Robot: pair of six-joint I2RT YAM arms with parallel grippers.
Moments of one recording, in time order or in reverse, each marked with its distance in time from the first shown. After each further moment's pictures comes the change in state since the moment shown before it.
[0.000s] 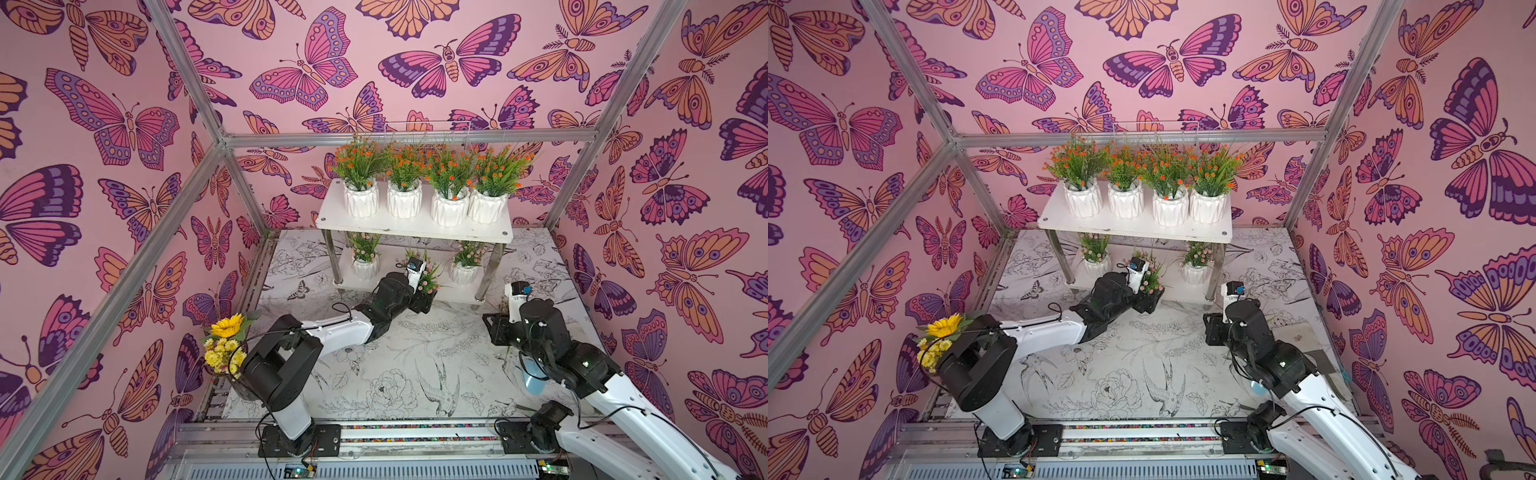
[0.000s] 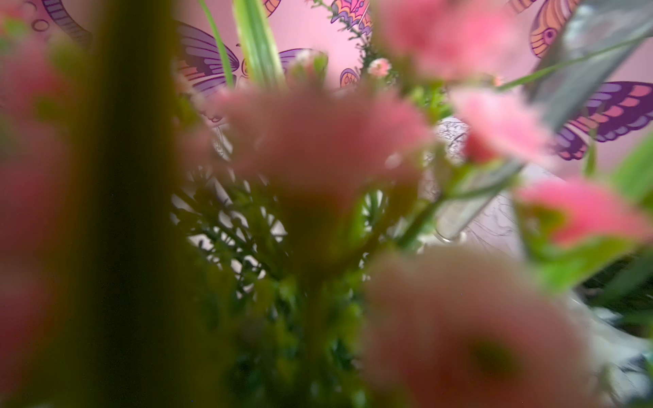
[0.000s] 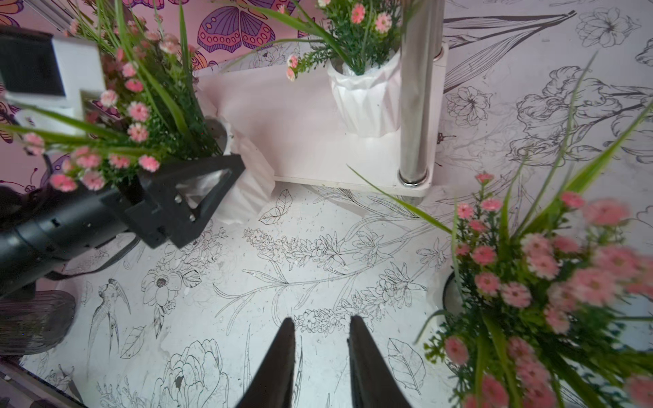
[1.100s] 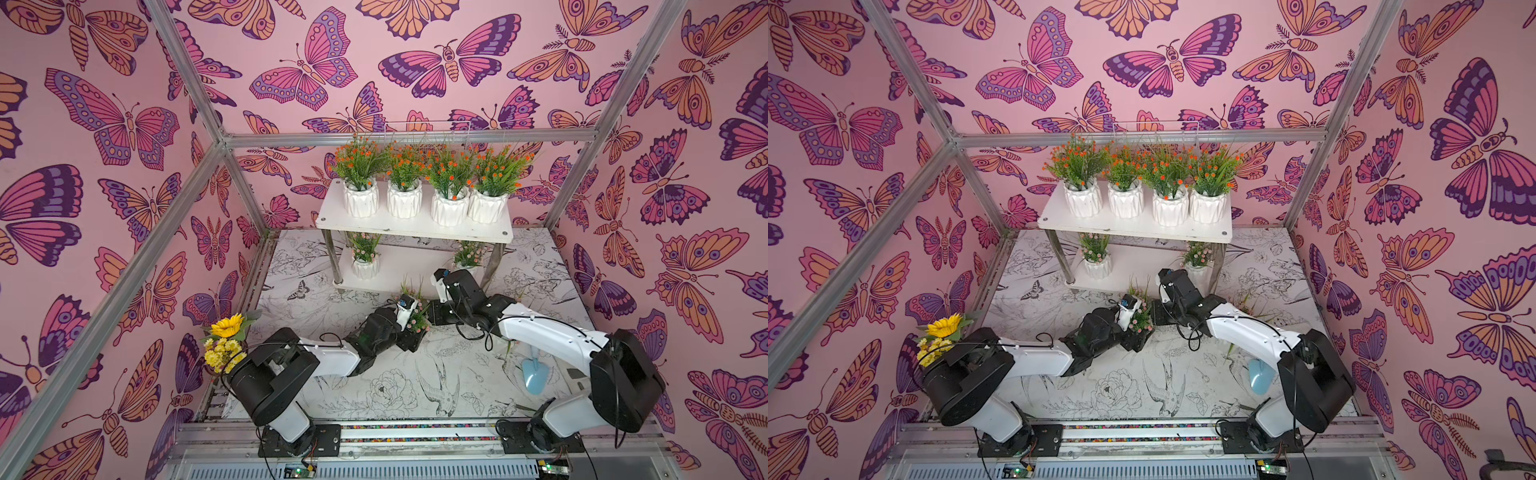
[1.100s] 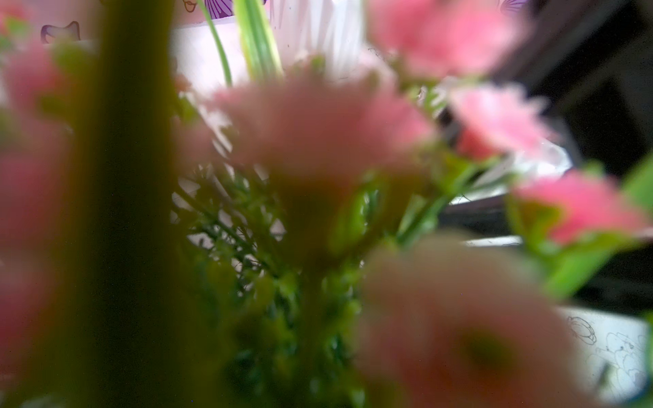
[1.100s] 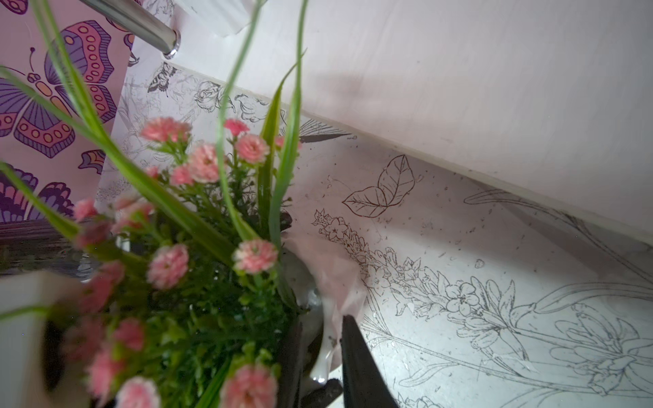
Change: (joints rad) left arm -0.064 -0.135 -0.415 0.191 0.064 -0.013; right arm 0.105 0.768 0.242 0.319 -0.287 -0.004
